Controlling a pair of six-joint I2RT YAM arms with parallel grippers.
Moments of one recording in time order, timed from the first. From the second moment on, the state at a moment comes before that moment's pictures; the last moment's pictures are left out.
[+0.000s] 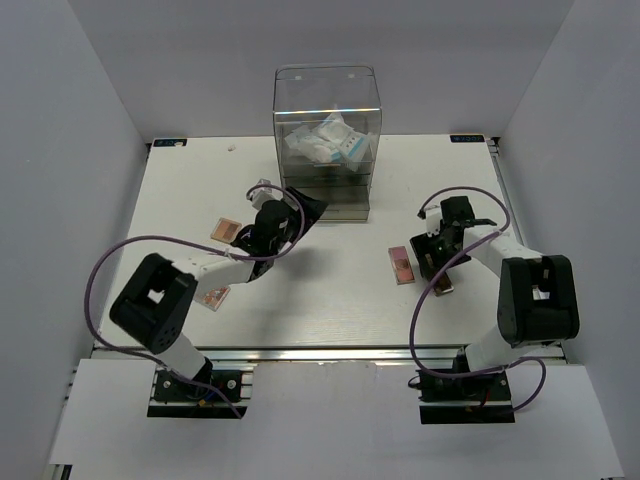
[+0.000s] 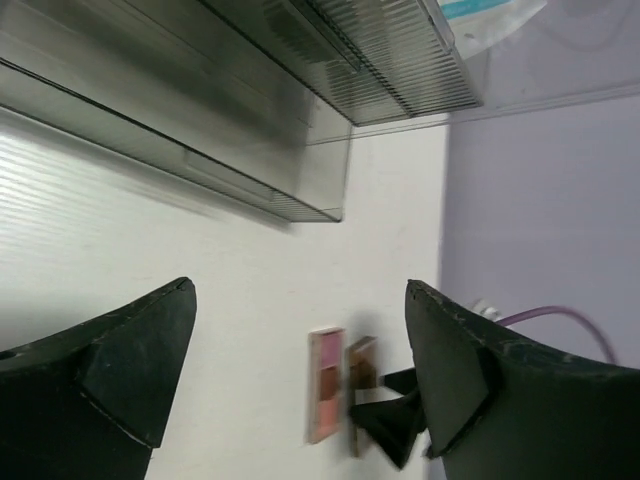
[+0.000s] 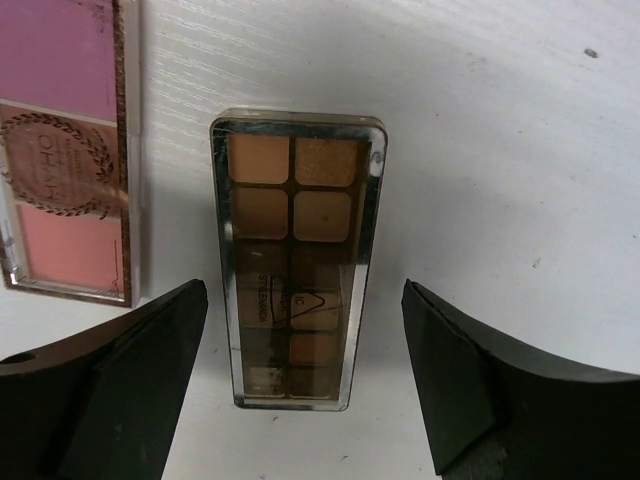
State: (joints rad) left arm -0.60 1.62 0.81 0.48 -0.18 -1.18; right arm 0.12 1.55 0.87 -0.52 -0.08 -0.29
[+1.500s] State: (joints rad) left arm -0.42 0.96 0.76 -0.74 -0.45 -1.15; right arm 0.42 1.68 1.39 -0.52 -0.46 -0.87
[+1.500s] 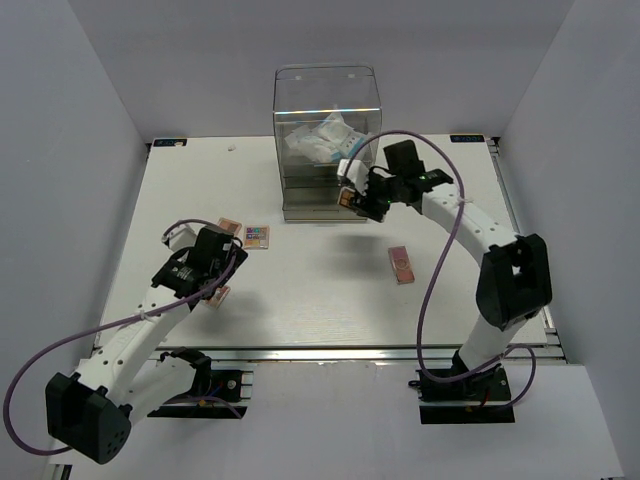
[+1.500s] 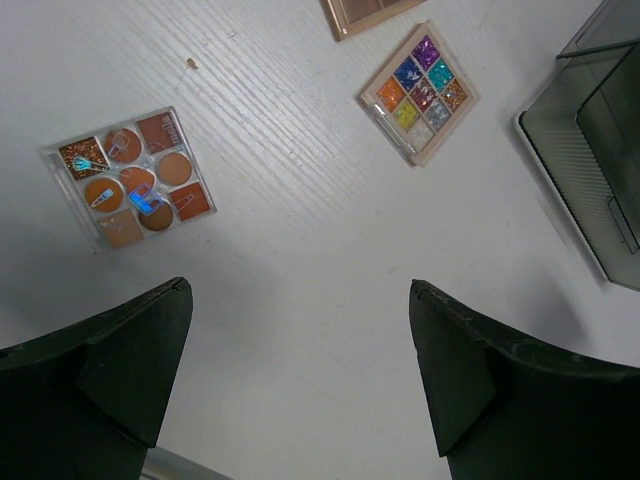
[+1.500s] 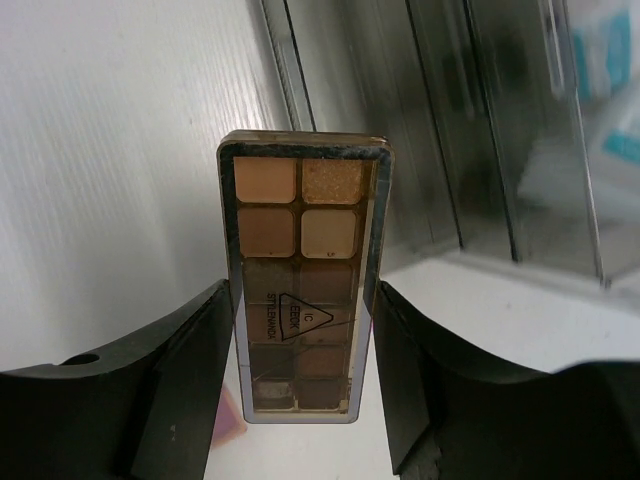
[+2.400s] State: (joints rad) left arm -0.41 0.82 0.69 -0.89 -0.46 -1.19; right arm 0.55 2.03 1.76 -0.42 -0.25 -0.94
